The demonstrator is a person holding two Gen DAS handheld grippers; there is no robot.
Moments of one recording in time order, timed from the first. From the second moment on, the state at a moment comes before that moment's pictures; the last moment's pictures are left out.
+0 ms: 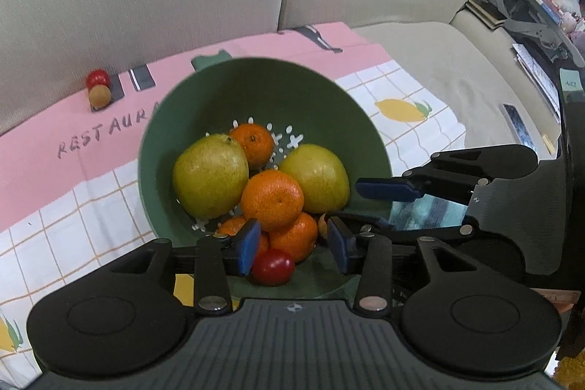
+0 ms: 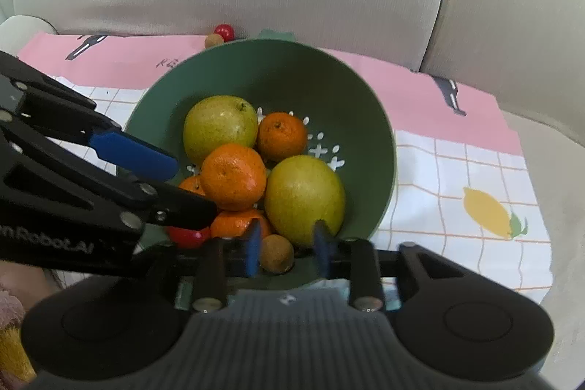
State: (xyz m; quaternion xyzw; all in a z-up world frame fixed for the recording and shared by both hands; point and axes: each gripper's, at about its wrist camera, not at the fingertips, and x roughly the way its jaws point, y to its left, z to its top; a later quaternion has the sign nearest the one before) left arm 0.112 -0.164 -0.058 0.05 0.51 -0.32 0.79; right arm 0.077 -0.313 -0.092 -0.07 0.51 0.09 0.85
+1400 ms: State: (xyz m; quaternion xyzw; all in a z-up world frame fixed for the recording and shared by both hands) left arm 0.237 -0.021 -0.072 -0.05 0.44 -0.19 0.88; right arm 0.244 -0.214 -0.085 -0.05 0.46 0.14 0.87
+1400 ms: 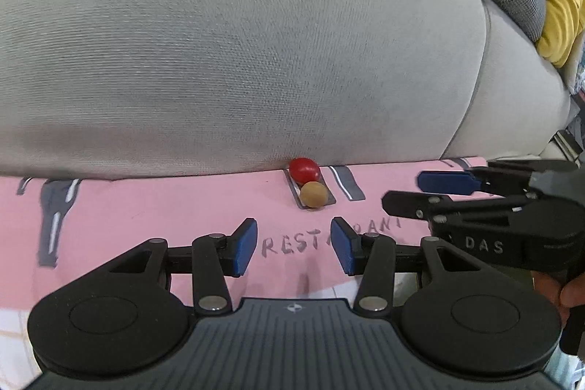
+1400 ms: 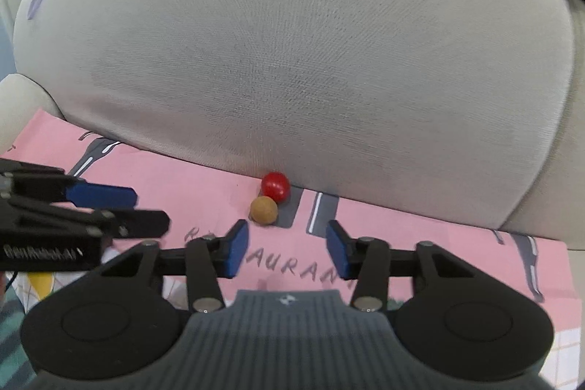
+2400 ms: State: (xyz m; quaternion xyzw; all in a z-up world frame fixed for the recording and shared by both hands) left arm 0.301 -0.016 -0.106 -0.07 0.45 -0.18 0.87; right arm 0.297 -0.199 -0.134 -0.02 0.53 0.16 0.83
